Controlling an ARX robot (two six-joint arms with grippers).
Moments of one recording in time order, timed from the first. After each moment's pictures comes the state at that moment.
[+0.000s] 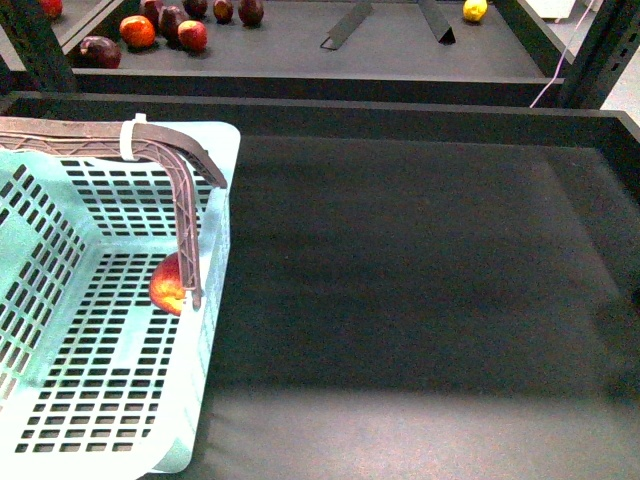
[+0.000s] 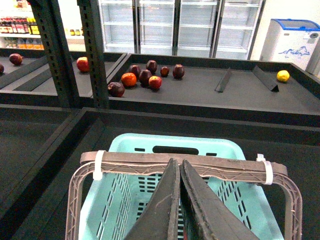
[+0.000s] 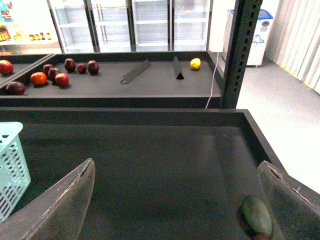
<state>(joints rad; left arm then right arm) 0.00 0.78 0.08 0.69 0.00 -0.01 0.00 0.01 0.02 0.00 0.00 0.00</state>
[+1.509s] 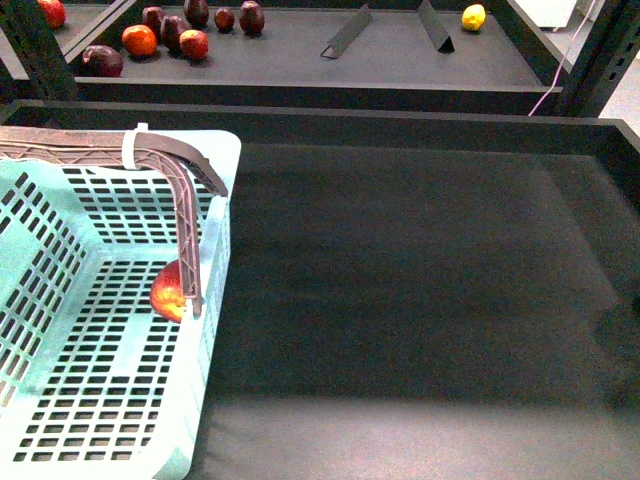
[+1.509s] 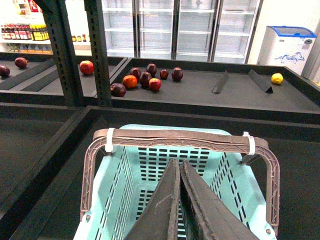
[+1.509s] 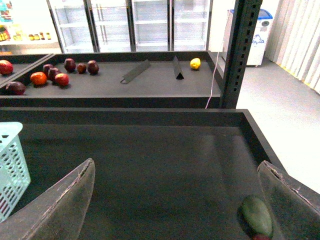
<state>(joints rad) 0.00 0.01 0.01 0.00 0.00 -0.01 0.00 0.01 0.02 0.00 0.00 0.00</state>
